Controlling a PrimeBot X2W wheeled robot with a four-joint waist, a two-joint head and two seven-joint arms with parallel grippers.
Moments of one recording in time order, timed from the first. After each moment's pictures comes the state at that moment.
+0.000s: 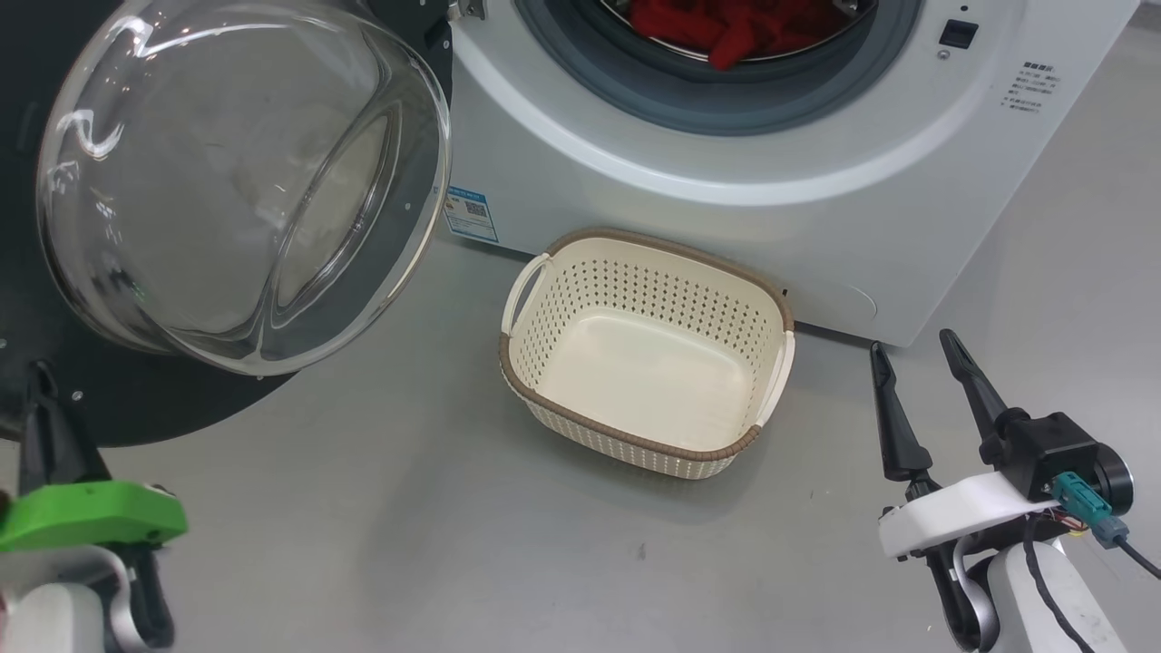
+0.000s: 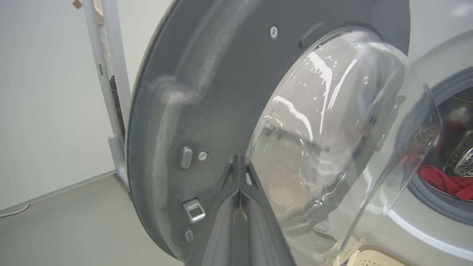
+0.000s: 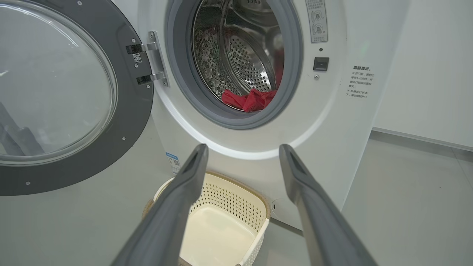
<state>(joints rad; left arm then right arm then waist) -0.21 0.12 0.15 0.29 -0.49 0.06 -0.26 -0.10 -0.08 0.09 0.21 0.19 0.08 -0.26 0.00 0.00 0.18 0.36</state>
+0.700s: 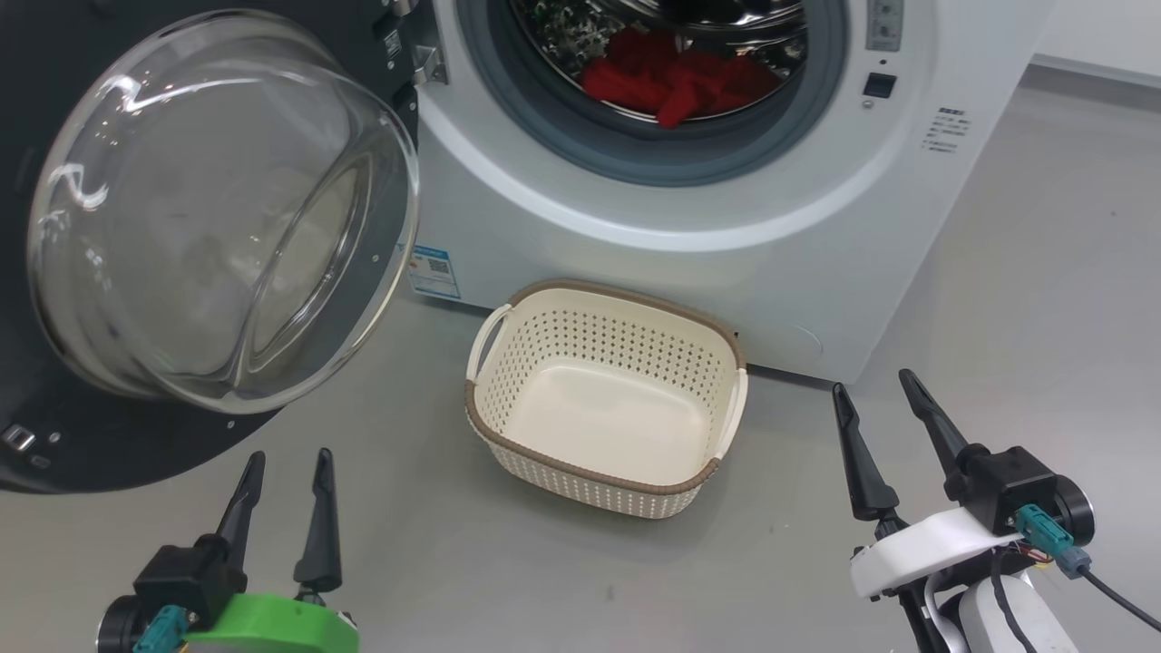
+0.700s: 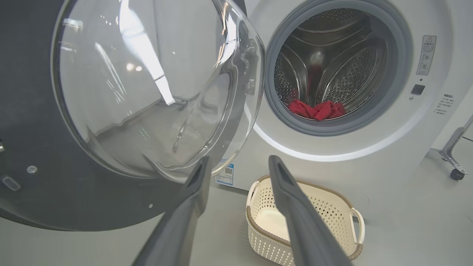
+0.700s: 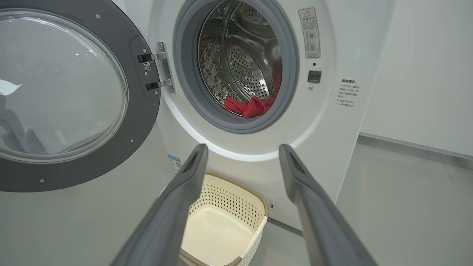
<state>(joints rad) 0.01 0.06 -0.11 0.17 -0.38 -0.07 -0.26 -0.05 -0.06 0.14 0.21 0.19 0.09 -0.26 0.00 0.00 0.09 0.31</state>
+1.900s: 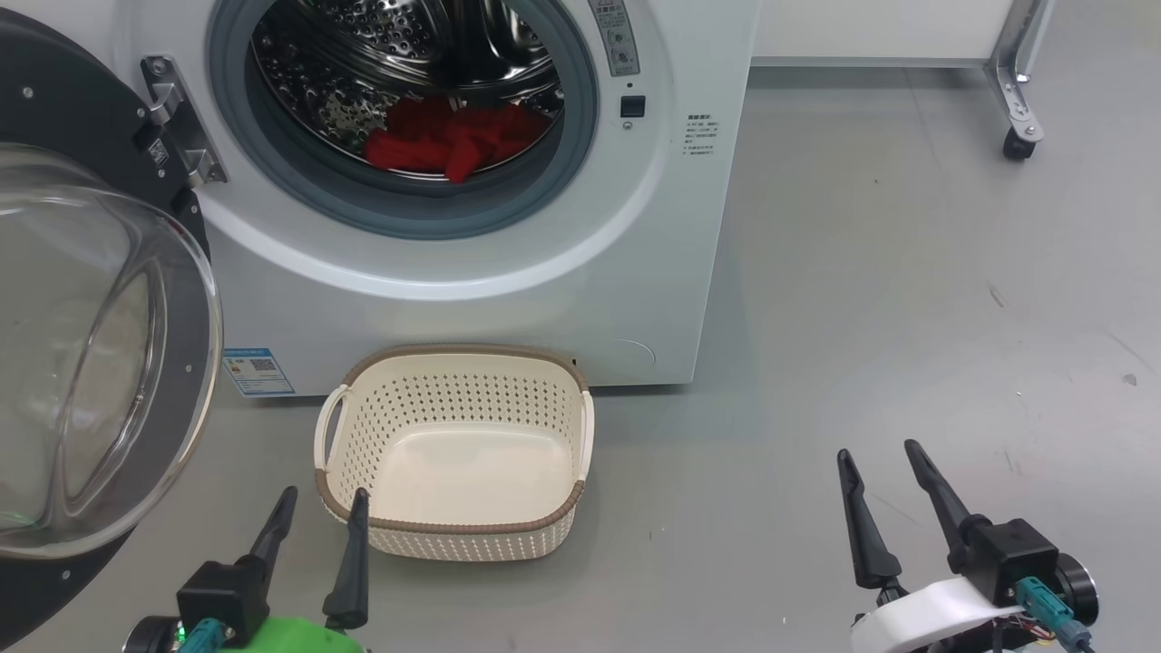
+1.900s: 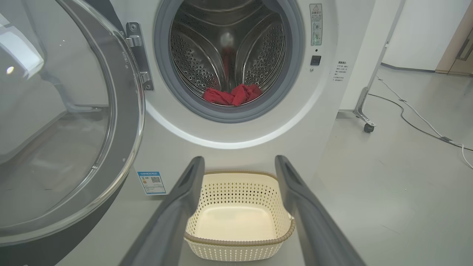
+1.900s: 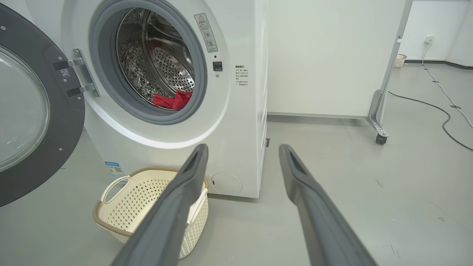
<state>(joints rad) 0.06 0.07 -0.16 0.16 -0.34 -0.07 -0.19 0.09 -0.04 0.16 0.14 0.21 0.03 -0.26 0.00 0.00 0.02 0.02</state>
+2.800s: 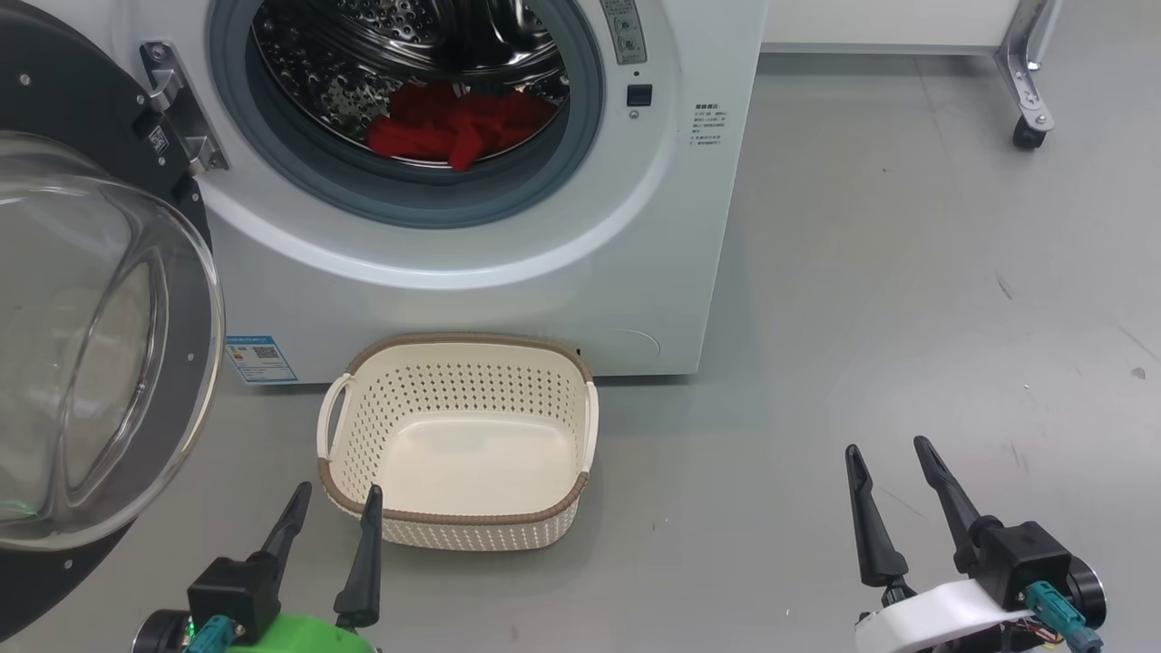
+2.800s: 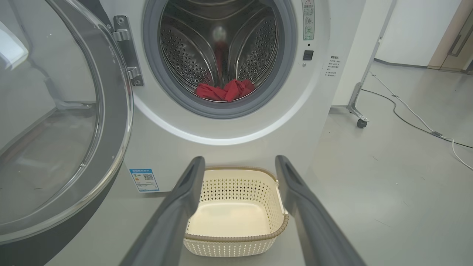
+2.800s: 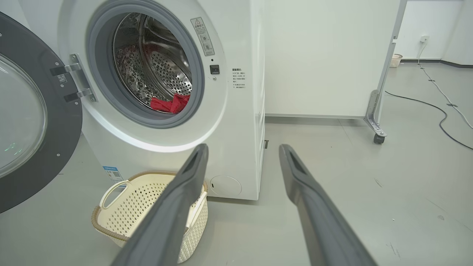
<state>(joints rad) 0.07 0.07 -0.19 0.13 -0.34 -0.05 -0.17 0.11 -0.04 0.14 0.10 0.22 0.02 -0.26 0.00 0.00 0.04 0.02</state>
